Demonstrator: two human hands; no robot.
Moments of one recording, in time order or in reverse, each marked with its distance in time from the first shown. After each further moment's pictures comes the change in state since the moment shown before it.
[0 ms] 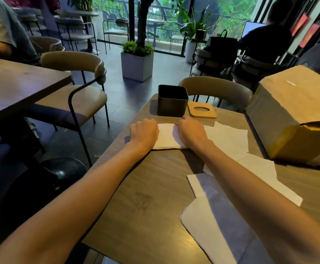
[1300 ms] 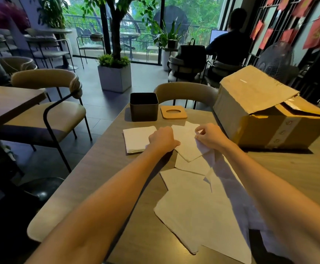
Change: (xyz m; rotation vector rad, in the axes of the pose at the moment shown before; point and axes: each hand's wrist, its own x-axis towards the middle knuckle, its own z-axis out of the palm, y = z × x) left_hand -0.005 0.134 0.004 -0.212 -0.387 0.072; right_hand -0.074 0.131 -0.050 0.337 -0.142 0.433
